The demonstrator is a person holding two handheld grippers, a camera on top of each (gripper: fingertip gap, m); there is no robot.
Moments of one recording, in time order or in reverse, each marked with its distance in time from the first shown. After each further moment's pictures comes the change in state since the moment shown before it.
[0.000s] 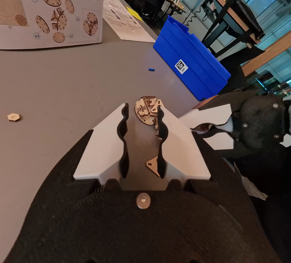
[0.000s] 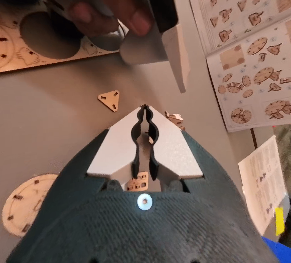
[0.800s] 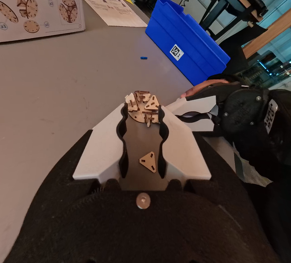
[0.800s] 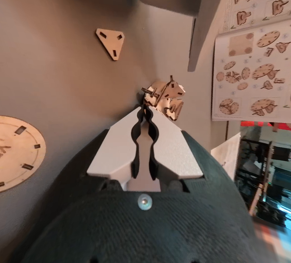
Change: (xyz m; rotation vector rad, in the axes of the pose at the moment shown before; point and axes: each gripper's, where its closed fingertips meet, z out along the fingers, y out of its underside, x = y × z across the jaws) left arm 0.014 0.015 0.008 -0.078 0.029 0.054; right arm 0.004 0.052 -0.003 -0.145 0.044 -0.277
